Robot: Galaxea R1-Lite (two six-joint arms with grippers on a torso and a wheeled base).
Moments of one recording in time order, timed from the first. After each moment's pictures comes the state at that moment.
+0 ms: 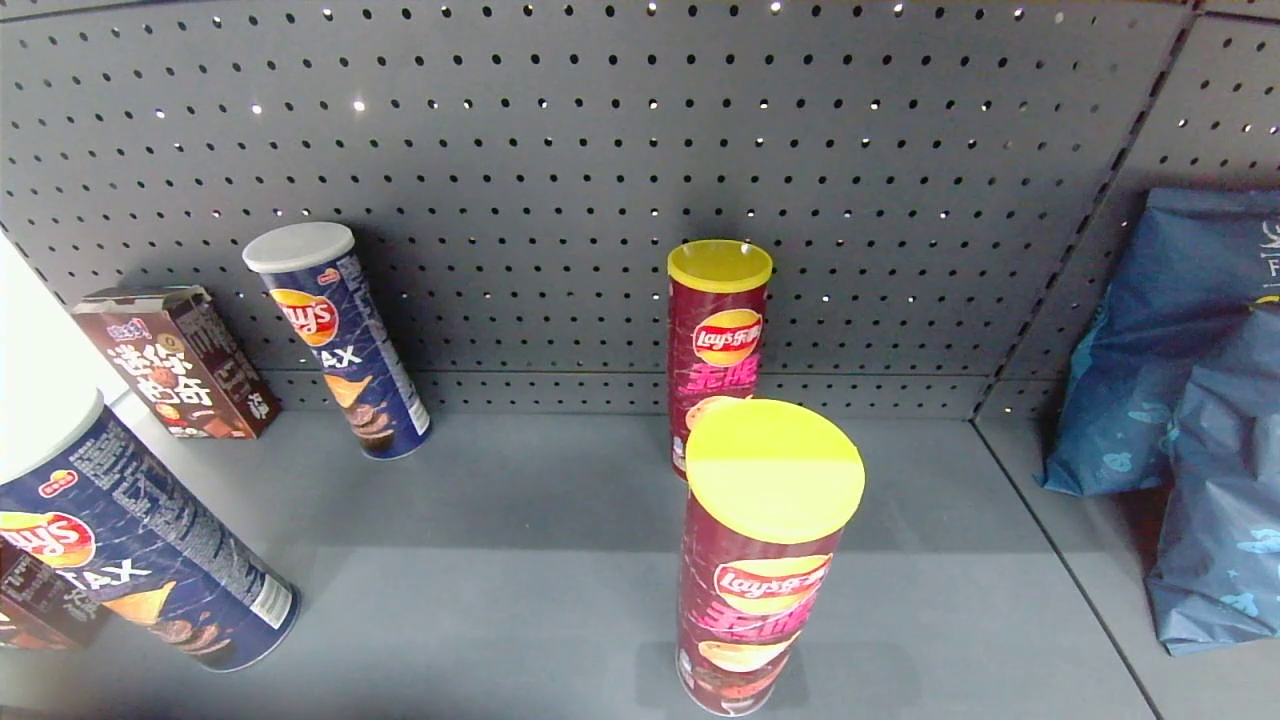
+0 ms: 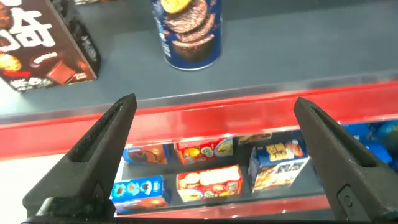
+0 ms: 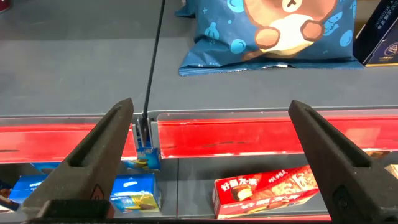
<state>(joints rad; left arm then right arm) -0.01 0.04 0.00 0.00 -0.07 0.07 0.00 0.00 0.00 0.00 -0.06 0.00</state>
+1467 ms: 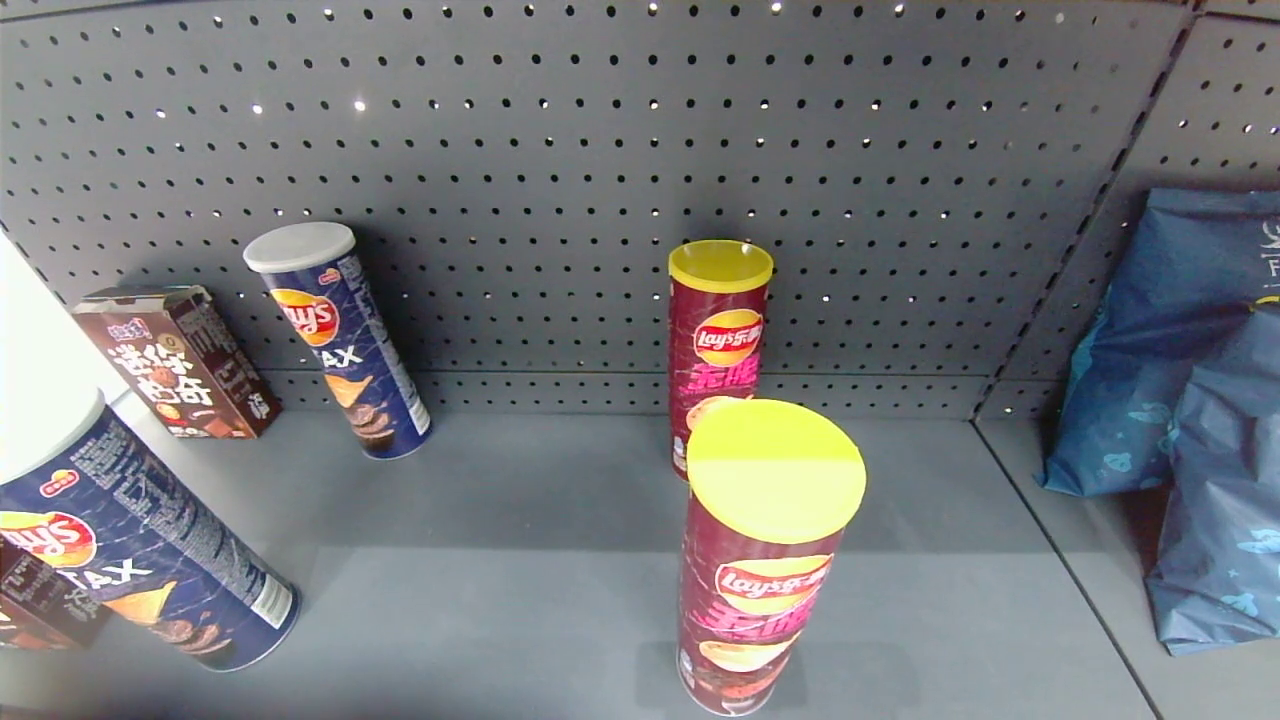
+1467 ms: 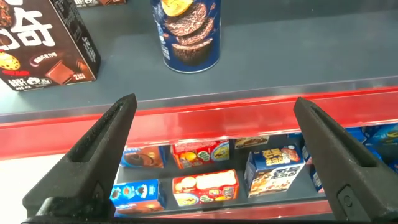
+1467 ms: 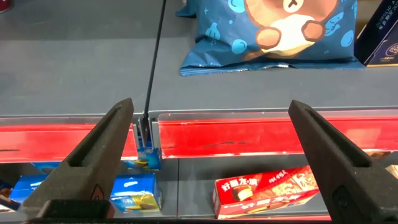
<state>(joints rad) 0.00 0.01 0.00 0.00 -0.09 0.06 0.00 0.00 0.00 0.00 -0.06 0.00</state>
